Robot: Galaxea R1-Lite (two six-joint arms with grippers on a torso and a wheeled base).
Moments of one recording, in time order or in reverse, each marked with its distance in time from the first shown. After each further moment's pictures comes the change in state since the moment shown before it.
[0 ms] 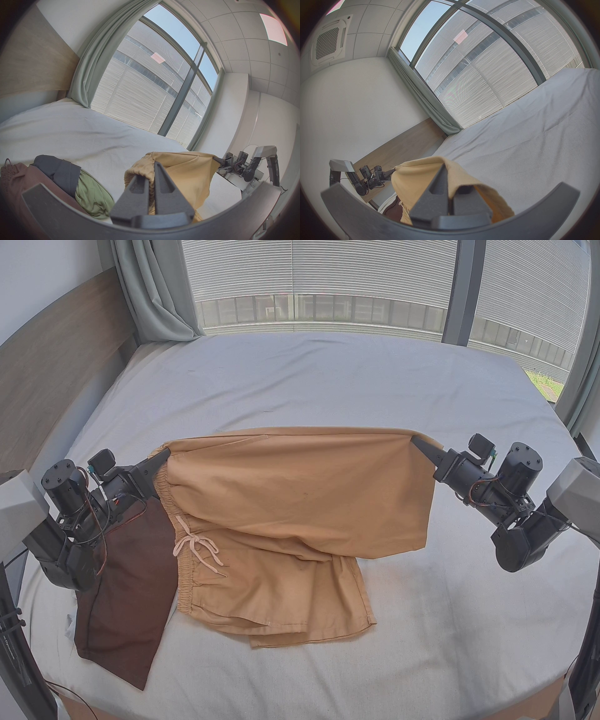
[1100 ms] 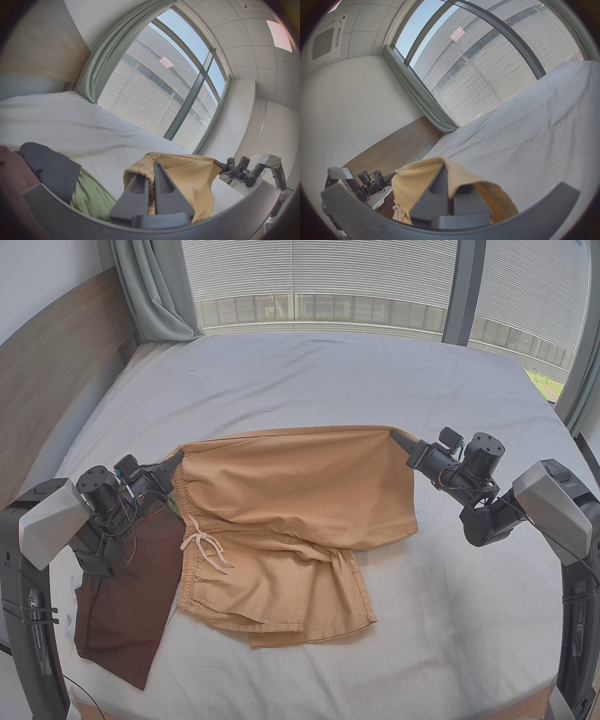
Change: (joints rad) left arm -0.007 0.295 -0.334 0.001 0.063 -0.086; right arm -0.002 0.252 -0.453 0.221 -0.002 0.002
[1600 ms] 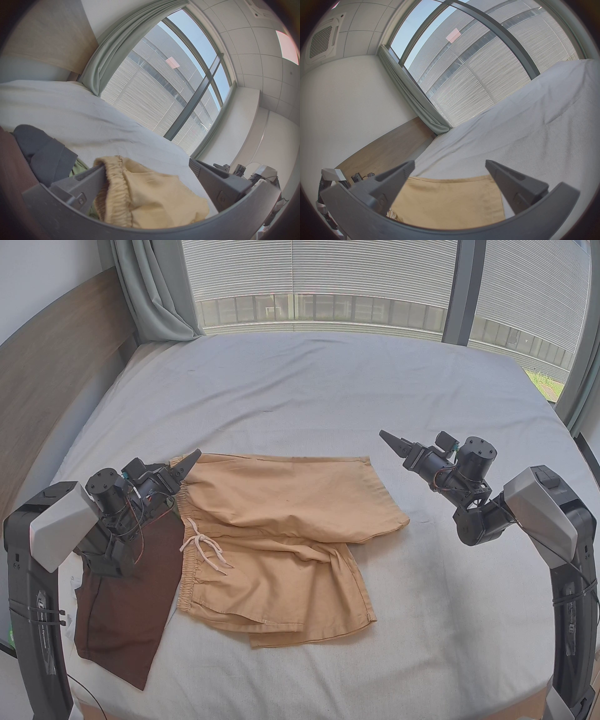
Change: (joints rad) left arm -0.018 0.052 -0.061 0.030 0.017 -0.078; right arm -0.008 0.086 -0.113 0.043 -0.044 -0.003
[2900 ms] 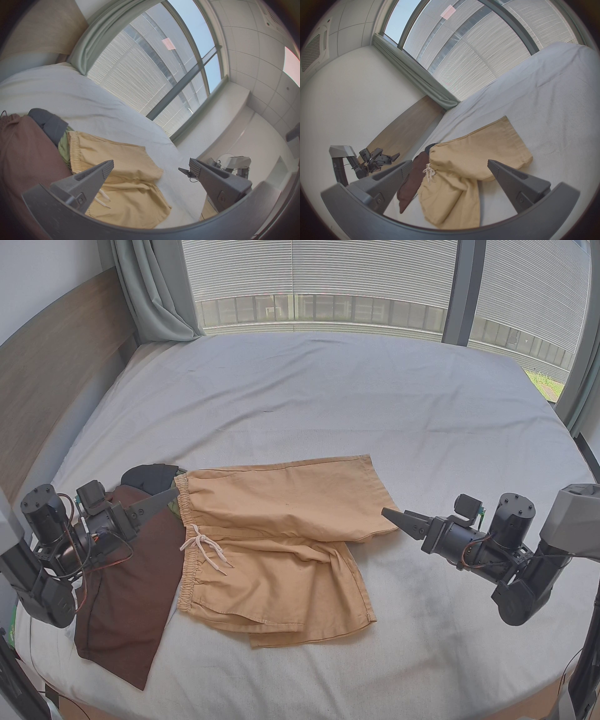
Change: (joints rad) left arm 0.027 -0.517 0.709 -0.026 -0.289 0.007; right arm 0.122 -0.365 0.936 -0.338 0.050 -0.009
